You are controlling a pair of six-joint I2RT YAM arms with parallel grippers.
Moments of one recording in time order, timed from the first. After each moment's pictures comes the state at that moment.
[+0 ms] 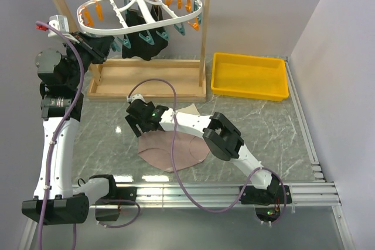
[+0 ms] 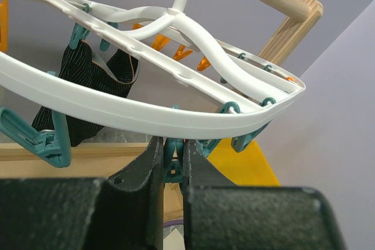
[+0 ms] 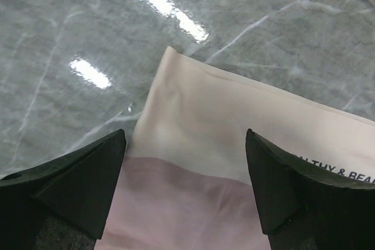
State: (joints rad) left arm 0.04 1.10 1.38 -0.07 0.38 -0.56; right arm 1.08 2.37 1.98 -0.52 0.26 0.34
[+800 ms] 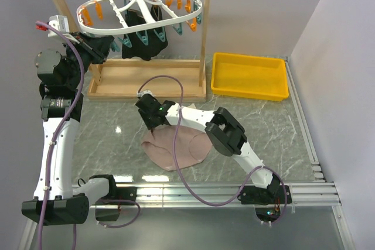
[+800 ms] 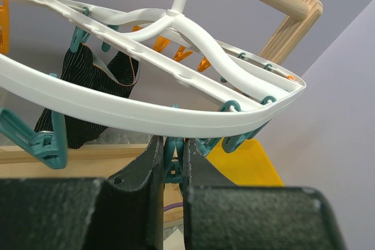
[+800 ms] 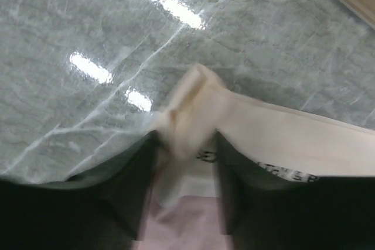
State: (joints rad) left arm 0.04 1.09 1.38 -0.07 0.38 -0.54; right arm 1.01 2.36 1.90 -0.50 0.22 0.35
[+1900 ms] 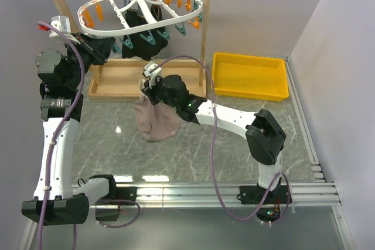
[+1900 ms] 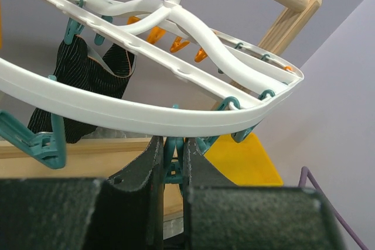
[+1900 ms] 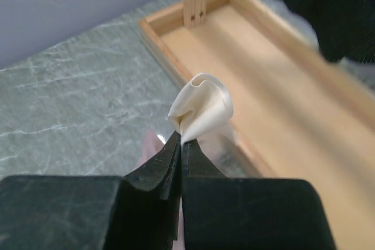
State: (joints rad) left arm 0.04 1.09 1.38 -0.09 0.40 -0.55; right arm 0.94 1.89 1.48 0.23 0.00 0.00
